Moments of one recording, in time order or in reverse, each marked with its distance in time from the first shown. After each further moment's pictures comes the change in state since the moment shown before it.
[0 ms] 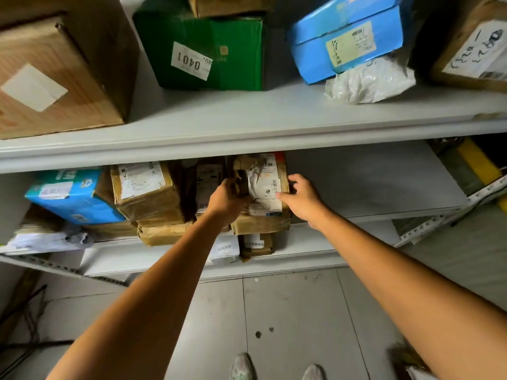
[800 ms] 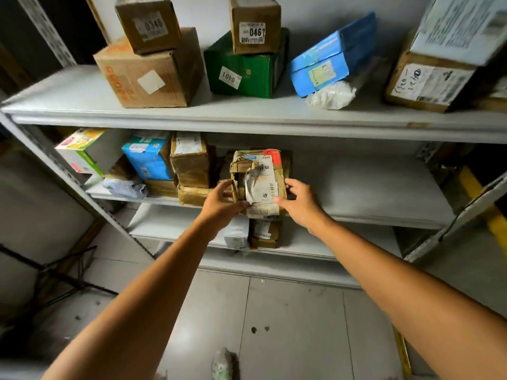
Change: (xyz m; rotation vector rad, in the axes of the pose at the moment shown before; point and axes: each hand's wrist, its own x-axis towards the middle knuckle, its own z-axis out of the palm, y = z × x) left_hand -0.215 0.005 0.004 -0.468 0.160 0.025; right_hand -0.180 0.008 -0.064 0.037 -0.144 -0.336
